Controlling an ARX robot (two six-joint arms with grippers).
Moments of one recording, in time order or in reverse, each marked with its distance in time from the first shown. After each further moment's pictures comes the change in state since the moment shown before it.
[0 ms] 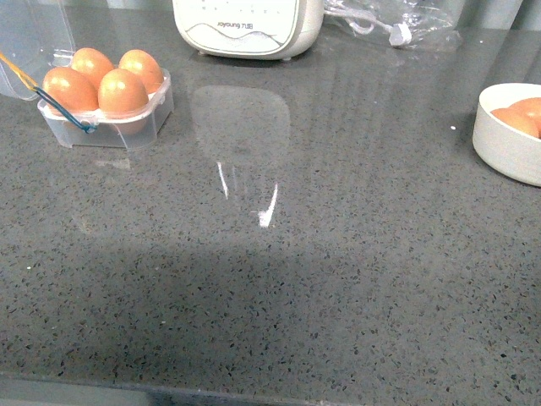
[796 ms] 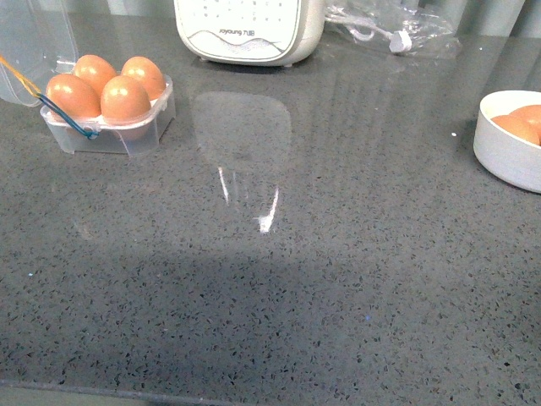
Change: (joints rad) left arm 0.444 1.053 0.413 0.497 0.352 0.079; right arm 0.000 0.000 0.000 0.000 0.000 0.000
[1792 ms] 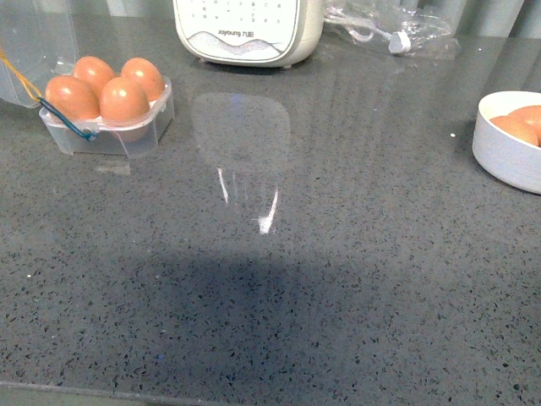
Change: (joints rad) left arm -0.238 0.478 0.489 -0.075 -0.152 0.014; right arm 0.000 0.000 0.000 0.000 0.000 0.000
